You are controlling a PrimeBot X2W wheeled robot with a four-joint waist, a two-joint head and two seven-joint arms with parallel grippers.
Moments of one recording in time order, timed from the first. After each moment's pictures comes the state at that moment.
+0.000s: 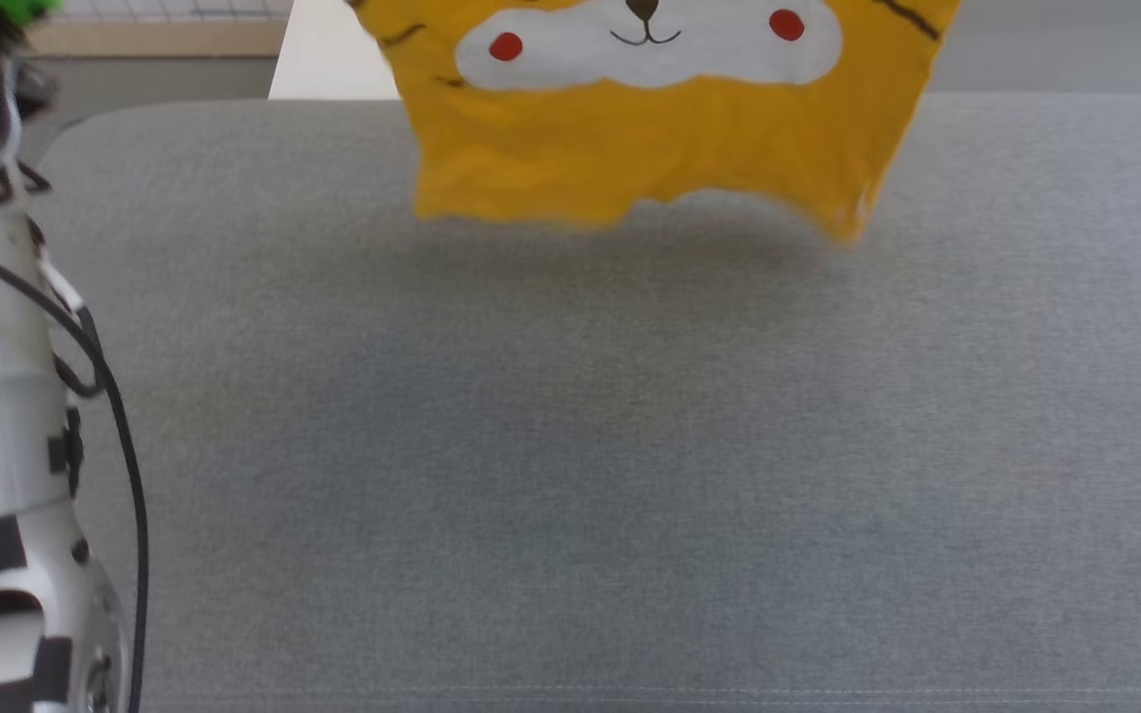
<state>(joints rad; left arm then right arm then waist) -1.02 0.29 0.07 0.32 -0.66 0.06 0.36 -1.08 -0.18 -0.30 0.14 0.22 0.13 0.67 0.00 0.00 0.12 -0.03</state>
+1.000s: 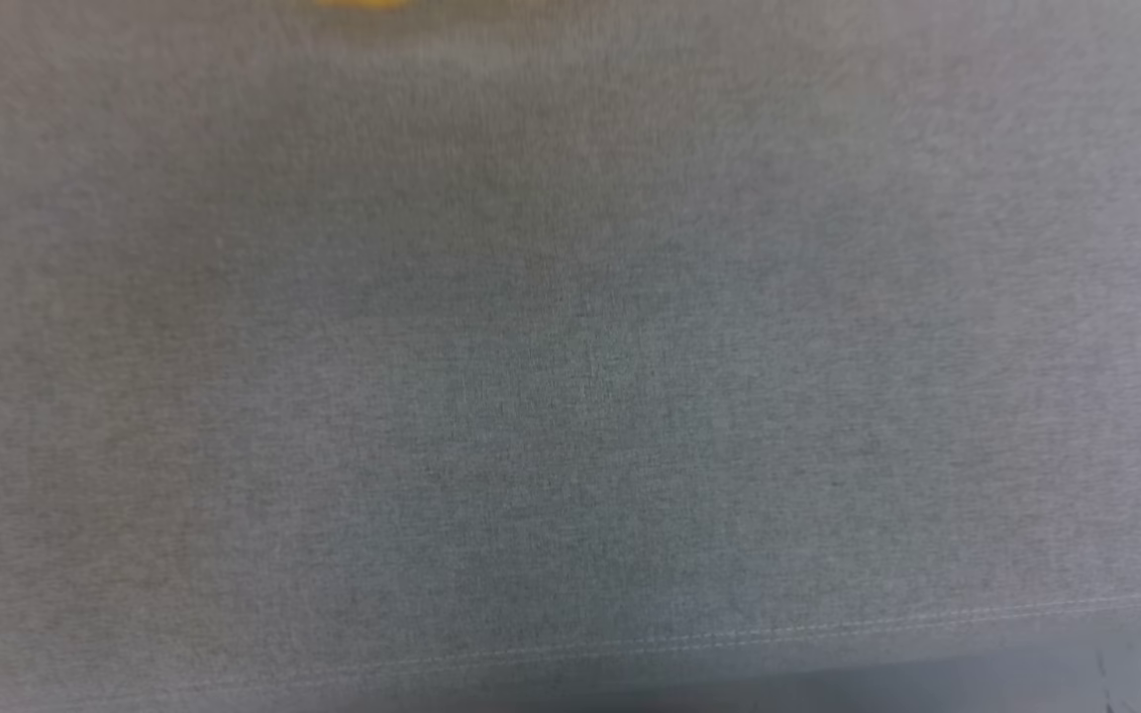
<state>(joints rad) -1.57 0.43 -0.04 0.53 -0.42 0.11 0.12 -1.65 -0.05 -0.35 0.42 -0.04 0.13 0.40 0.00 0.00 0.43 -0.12</state>
